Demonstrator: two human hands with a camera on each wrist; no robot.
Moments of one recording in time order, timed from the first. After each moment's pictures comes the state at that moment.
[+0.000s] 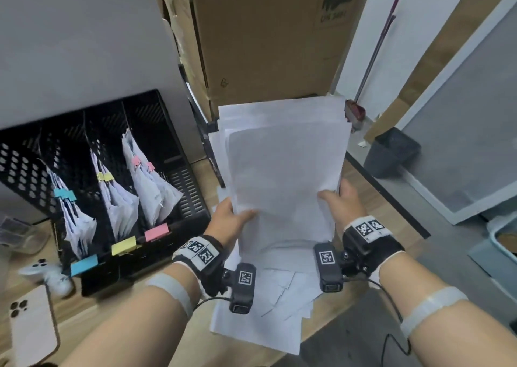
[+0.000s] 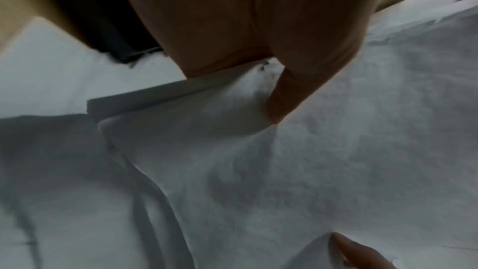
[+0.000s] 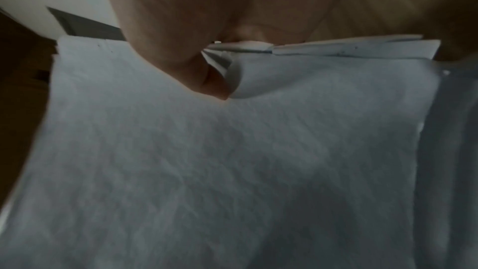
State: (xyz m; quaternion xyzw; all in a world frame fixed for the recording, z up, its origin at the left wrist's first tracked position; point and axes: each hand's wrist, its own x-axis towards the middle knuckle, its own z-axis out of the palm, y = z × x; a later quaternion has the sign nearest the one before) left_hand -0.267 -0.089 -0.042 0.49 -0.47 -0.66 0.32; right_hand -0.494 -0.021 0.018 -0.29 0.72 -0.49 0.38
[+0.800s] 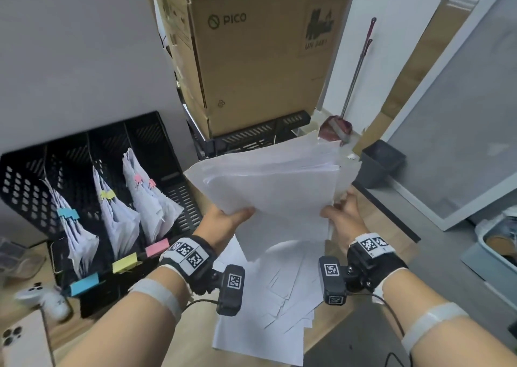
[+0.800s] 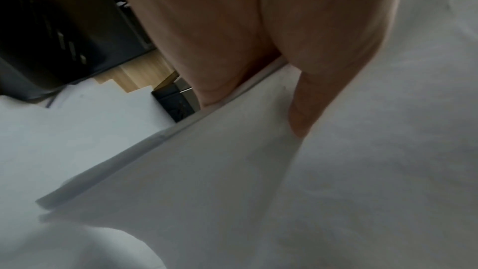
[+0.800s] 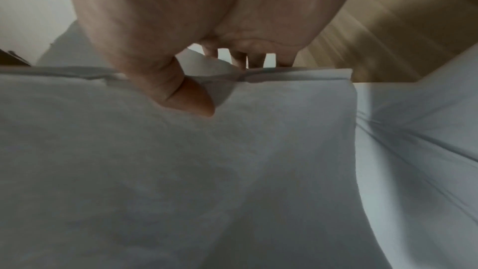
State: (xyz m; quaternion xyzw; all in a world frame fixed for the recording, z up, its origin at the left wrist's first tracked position) left_hand -0.253 -0.102 -0.013 0.38 -0.50 -0.68 0.37; right_hand -0.497 0.000 0.004 -0.20 0.68 -0.57 0.42
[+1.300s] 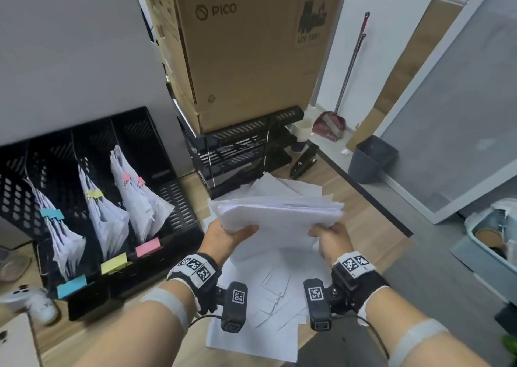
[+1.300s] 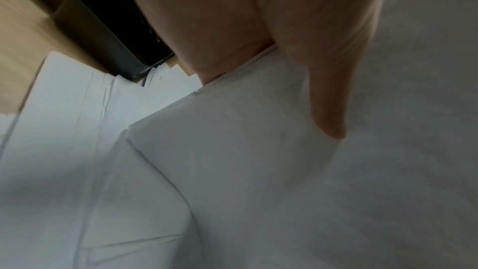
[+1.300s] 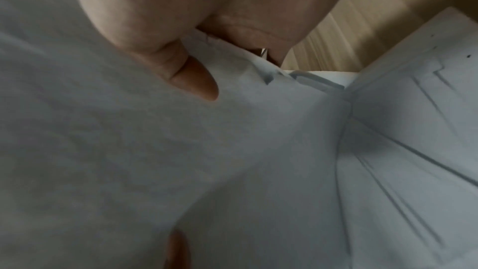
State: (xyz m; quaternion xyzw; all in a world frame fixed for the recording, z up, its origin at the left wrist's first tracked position) left_hand -0.259 -0.080 -0.047 0.46 -0.53 -0.65 0.31; right_hand -0.477 0.023 -0.022 -0.20 0.74 -0.51 0.40
